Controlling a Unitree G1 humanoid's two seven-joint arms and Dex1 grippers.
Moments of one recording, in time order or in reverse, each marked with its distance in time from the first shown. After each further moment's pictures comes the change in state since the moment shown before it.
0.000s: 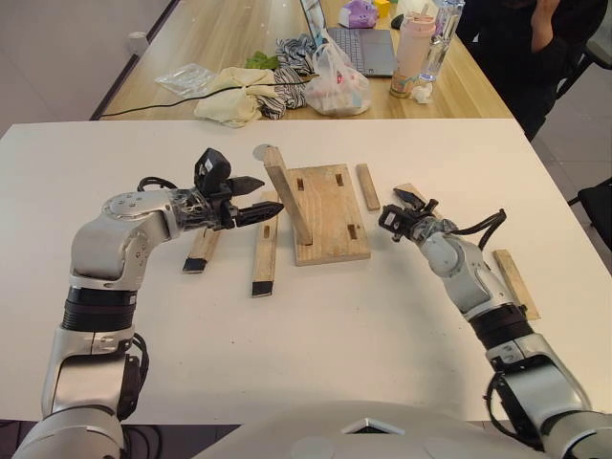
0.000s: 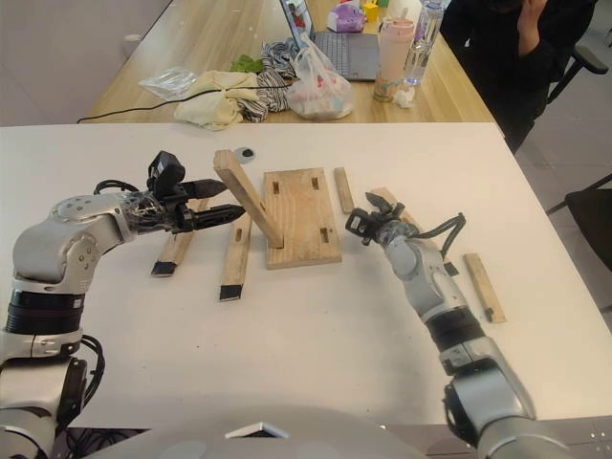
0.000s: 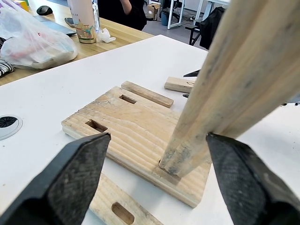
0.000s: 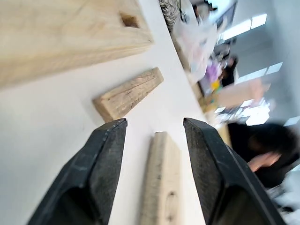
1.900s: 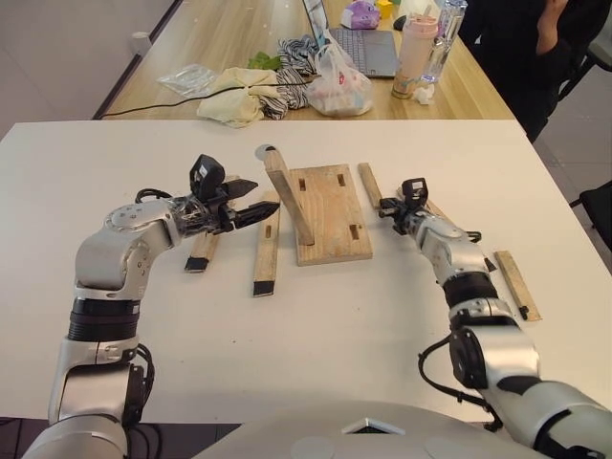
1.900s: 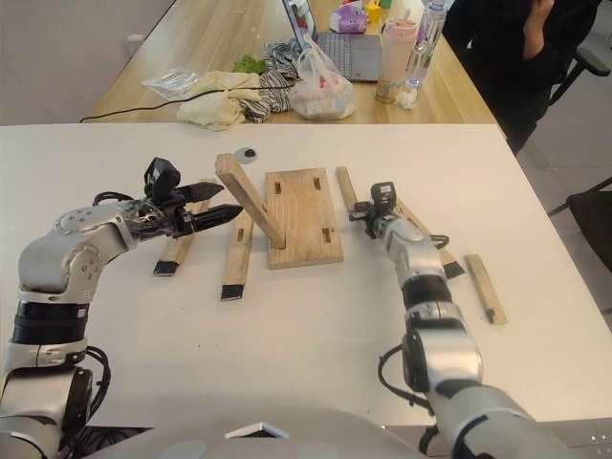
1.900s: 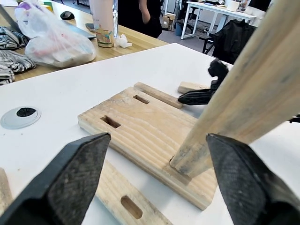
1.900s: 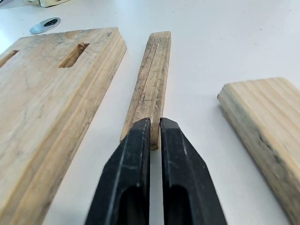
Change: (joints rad) left arm 0.066 -0.033 0.040 -0.007 -0.009 -0.028 0.074; right arm -0.168 0.166 -0.311 0.297 0.569 0.283 0.144
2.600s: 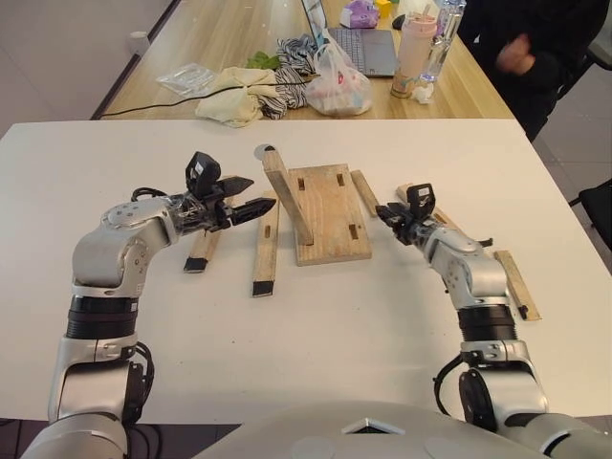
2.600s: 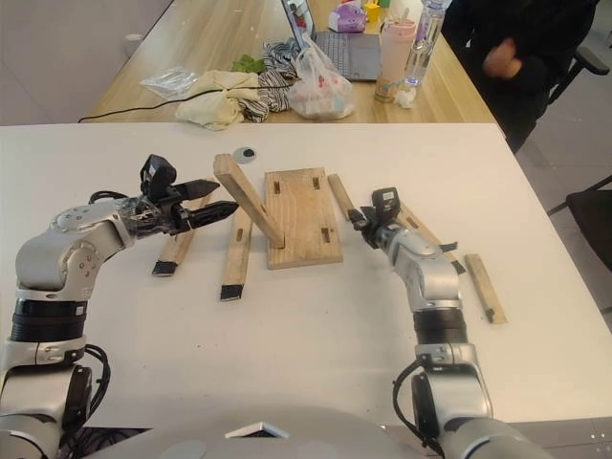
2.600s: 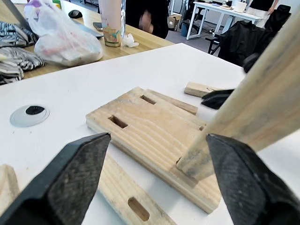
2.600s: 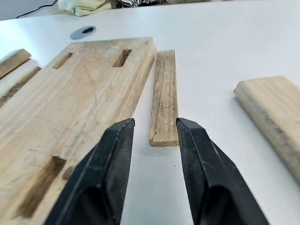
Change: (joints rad) left arm -0.037 0.002 0.002 0.034 0.005 -0.002 -0.002; right arm 0.133 -0.013 0.039 -0.310 0.056 0.173 -0.041
